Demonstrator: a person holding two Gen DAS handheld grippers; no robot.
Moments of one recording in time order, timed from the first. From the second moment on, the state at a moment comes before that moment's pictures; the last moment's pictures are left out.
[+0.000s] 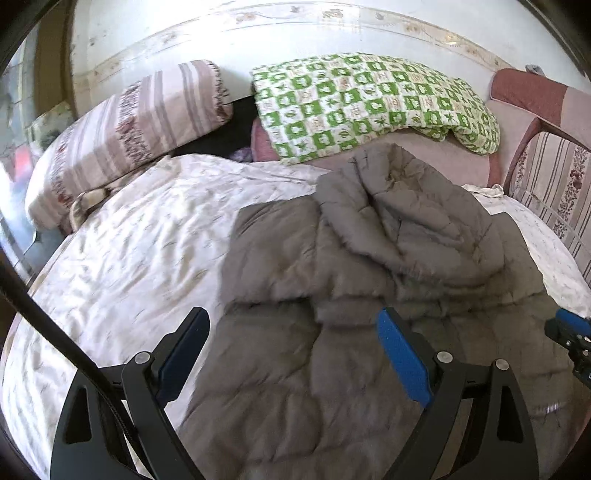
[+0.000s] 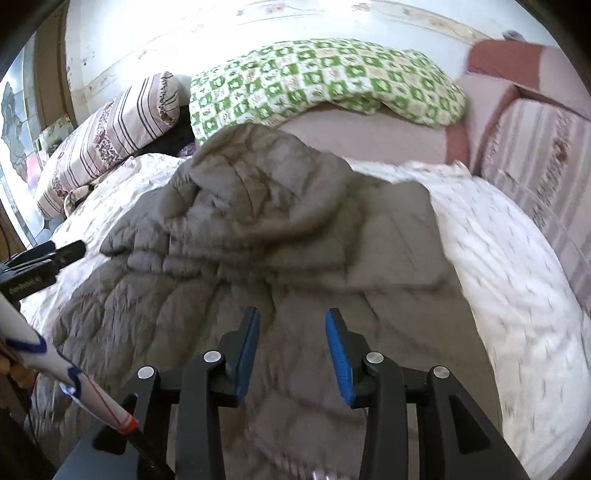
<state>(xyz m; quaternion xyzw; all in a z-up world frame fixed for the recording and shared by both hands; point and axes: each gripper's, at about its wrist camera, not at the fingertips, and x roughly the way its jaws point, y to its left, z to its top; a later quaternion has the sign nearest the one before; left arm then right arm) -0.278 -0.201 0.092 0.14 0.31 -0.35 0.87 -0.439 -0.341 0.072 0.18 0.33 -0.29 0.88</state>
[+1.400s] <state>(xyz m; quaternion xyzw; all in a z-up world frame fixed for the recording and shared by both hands) -0.228 -0.023 0.023 0.01 0.49 -0.29 0.82 -0.589 -0.364 0.049 0.30 0.31 -0.38 0.82</state>
